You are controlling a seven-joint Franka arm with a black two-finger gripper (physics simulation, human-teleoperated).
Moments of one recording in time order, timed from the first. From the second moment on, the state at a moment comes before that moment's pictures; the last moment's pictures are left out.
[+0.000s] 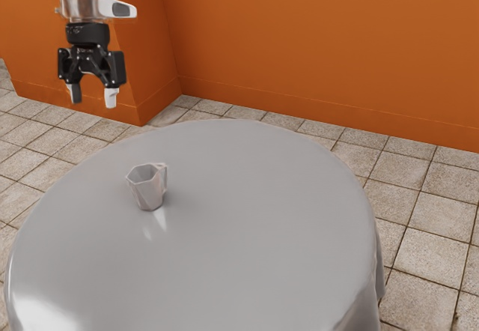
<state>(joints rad) 0.16 0.13 -0.07 -1.33 -0.03 1.07 0.06</state>
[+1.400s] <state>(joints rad) 0.30 1.00 -0.28 -0.89 0.29 1.65 0.26</state>
